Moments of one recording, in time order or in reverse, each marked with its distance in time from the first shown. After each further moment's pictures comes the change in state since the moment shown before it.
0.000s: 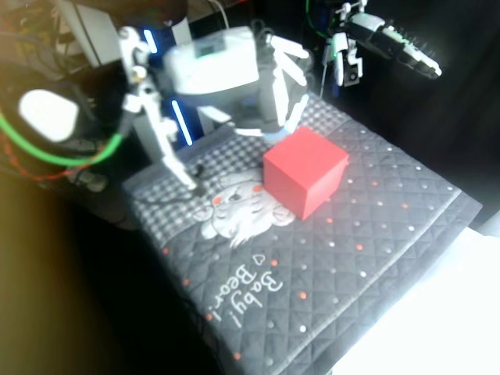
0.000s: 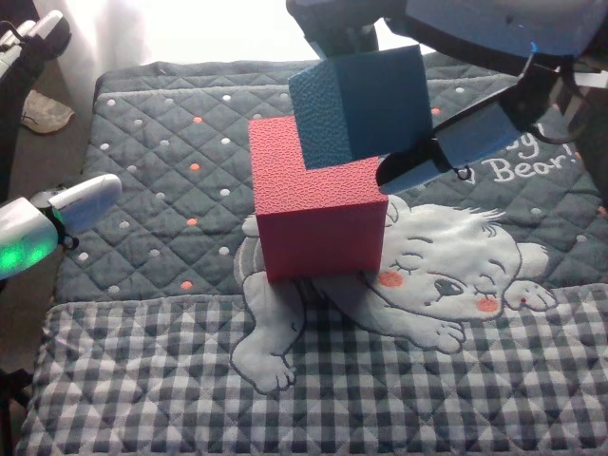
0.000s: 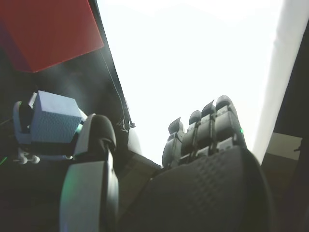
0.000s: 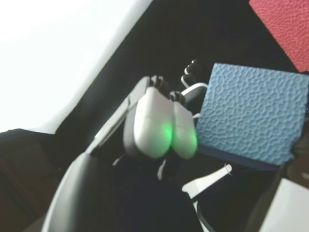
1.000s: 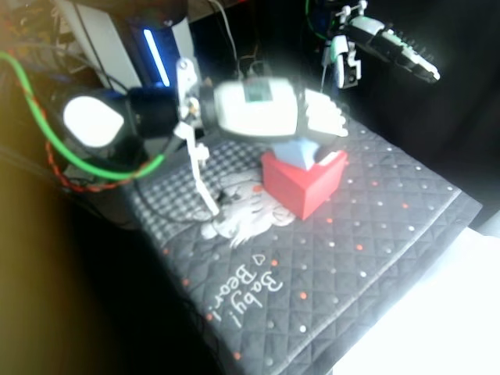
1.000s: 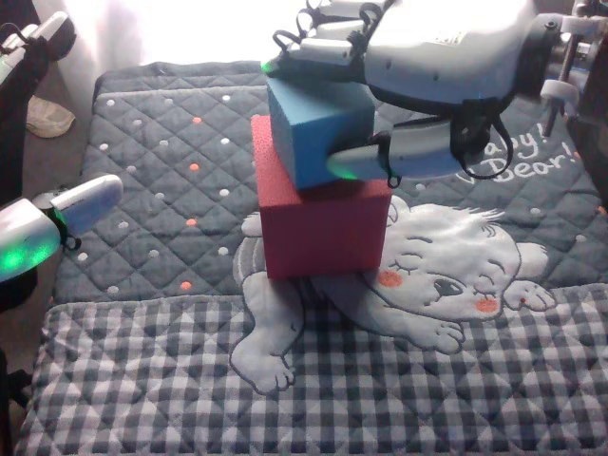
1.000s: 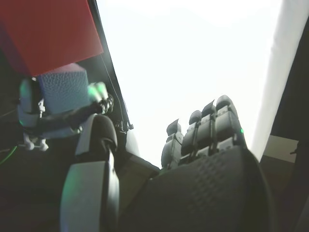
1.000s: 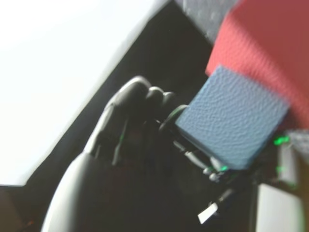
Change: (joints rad) left arm 0.000 -0.010 0.005 -0.006 0.000 -0.007; right arm -0.012 -0.097 0.081 -0.056 -0.299 0.000
